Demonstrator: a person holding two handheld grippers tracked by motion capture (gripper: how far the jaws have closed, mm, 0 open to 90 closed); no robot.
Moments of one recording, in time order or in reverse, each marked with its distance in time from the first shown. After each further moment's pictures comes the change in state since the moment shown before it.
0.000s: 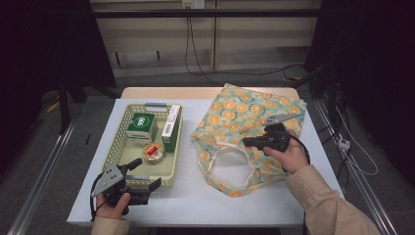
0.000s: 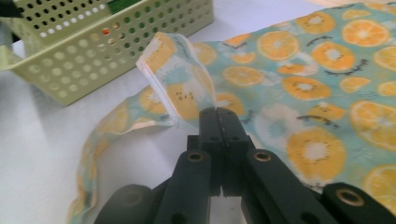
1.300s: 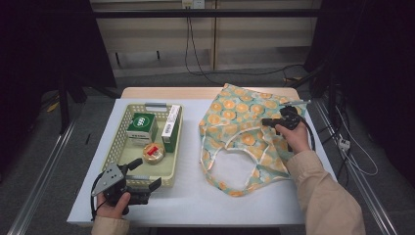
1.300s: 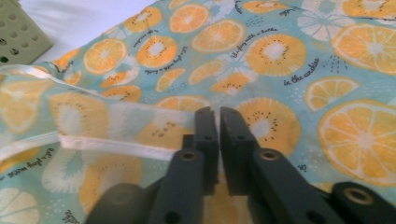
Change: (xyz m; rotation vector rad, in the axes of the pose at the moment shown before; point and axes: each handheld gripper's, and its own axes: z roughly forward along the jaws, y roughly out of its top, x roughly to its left) left arm 0.002 -0.002 0.001 0.001 -0.006 -0.007; right arm -0.132 -0.022 0.026 -0.039 -0.234 0.252
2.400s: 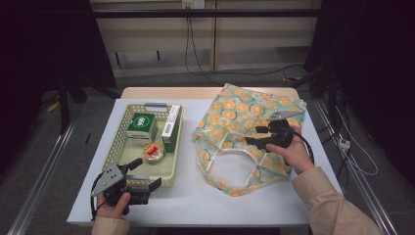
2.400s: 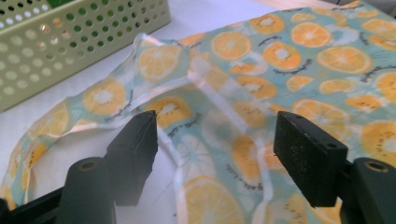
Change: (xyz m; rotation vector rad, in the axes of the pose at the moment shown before) left arm -0.001 0.001 0.000 -0.008 -0.004 -0.006; right arm 0.098 -0.010 -0.043 0.002 0.129 -0.263
